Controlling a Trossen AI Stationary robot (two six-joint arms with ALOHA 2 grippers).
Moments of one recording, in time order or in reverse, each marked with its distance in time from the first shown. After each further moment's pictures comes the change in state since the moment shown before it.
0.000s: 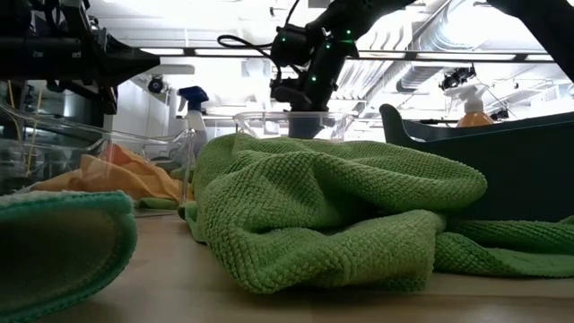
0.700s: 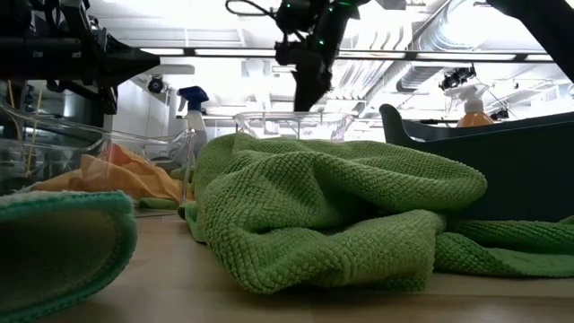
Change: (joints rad) left arm 0.000 0.000 0.000 0.000 0.000 0.000; right arm -0.027 -0.003 0.280 -0.324 0.022 -0.273
